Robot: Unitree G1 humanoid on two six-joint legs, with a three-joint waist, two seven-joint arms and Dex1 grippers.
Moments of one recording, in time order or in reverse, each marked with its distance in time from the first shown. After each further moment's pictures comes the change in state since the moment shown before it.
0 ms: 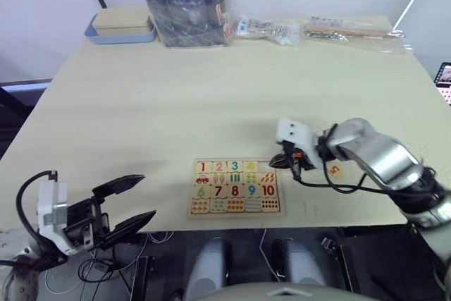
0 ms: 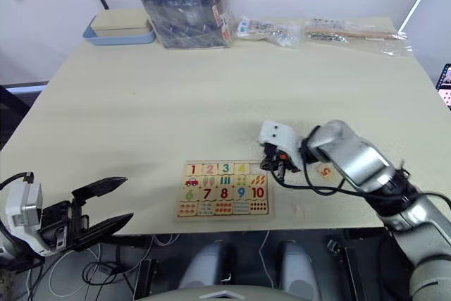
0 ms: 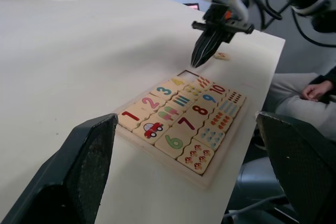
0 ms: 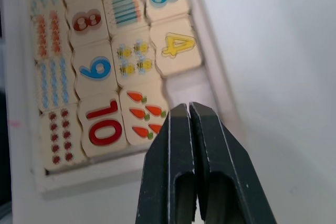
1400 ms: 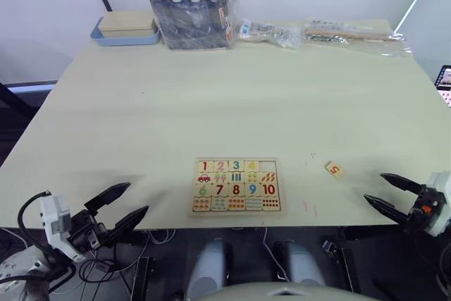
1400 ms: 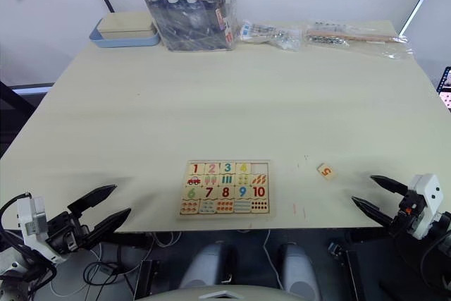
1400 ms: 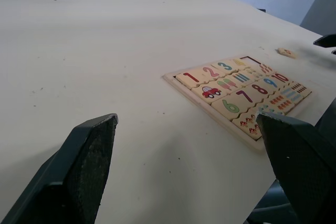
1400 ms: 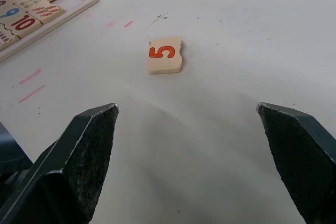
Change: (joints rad) left arm 0.009 -0.092 -0.014 0.198 0.067 -0.131 0.100; right arm 0.873 0.011 -0.822 0.328 0.216 -0.802 0.129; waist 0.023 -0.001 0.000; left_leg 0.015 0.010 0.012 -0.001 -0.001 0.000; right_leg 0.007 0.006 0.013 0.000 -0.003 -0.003
